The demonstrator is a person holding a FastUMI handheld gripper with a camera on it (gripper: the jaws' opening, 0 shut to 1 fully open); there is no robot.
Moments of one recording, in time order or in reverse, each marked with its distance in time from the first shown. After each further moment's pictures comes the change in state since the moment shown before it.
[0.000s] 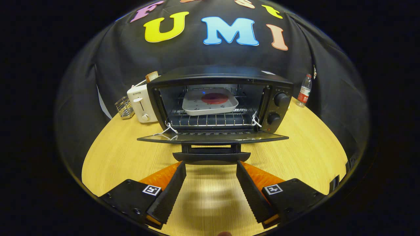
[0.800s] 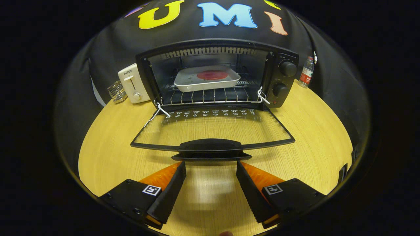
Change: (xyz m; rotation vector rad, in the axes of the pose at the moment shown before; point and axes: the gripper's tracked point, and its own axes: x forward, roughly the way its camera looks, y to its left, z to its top) arm 0.027 0.000 -0.043 0.042 0.176 -0.009
